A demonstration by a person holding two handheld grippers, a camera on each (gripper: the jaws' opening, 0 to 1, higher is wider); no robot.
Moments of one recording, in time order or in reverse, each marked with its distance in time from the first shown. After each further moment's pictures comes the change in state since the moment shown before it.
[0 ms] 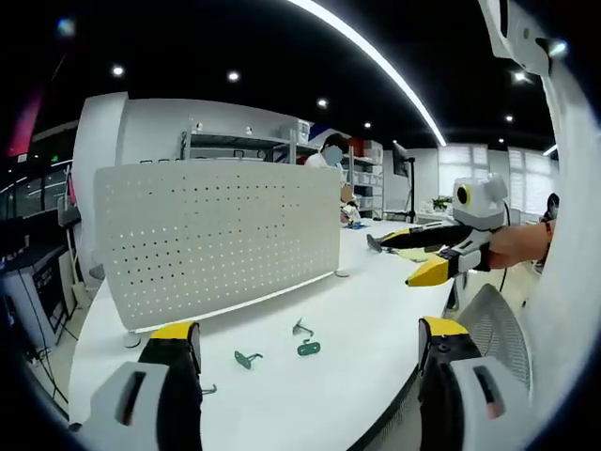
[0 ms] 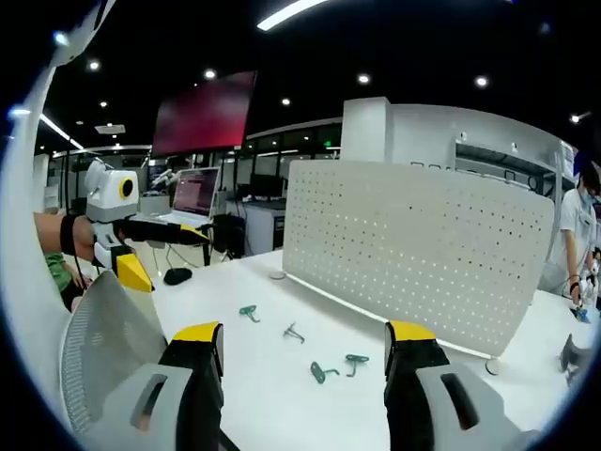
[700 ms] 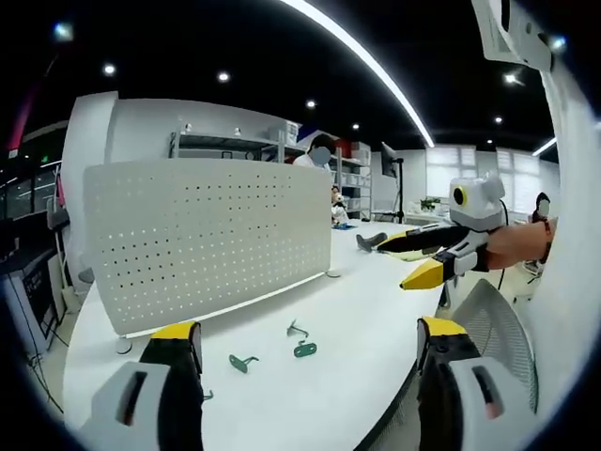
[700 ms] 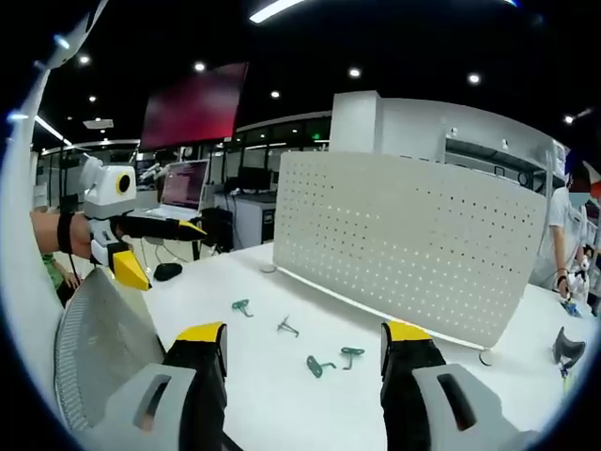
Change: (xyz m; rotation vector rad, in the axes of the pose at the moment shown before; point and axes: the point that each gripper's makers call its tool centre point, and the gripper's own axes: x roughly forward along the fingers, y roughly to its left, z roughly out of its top) left arm 0.005 0.003 -0.003 0.011 -0.009 -0.071; right arm 0.001 0.003 -0.005 0.005 0.034 -0.064
